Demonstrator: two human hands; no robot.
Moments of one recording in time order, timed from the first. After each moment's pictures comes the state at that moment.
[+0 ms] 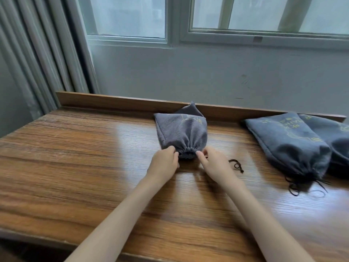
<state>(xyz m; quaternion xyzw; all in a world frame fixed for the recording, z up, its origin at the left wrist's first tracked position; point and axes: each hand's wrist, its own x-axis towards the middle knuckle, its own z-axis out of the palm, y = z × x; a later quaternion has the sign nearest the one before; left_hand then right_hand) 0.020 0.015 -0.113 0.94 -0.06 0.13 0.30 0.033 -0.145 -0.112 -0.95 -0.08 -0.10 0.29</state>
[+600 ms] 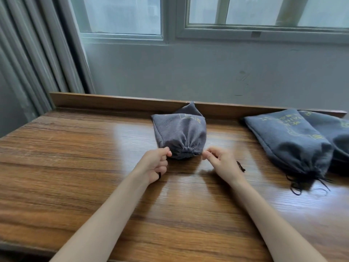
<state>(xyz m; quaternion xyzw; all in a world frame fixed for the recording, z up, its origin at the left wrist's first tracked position) 0.029 0.030 -0.096 0.55 0.15 -0.13 0.81 0.041 -0.168 -0.121 -0.89 -0.11 -0.11 0.42</state>
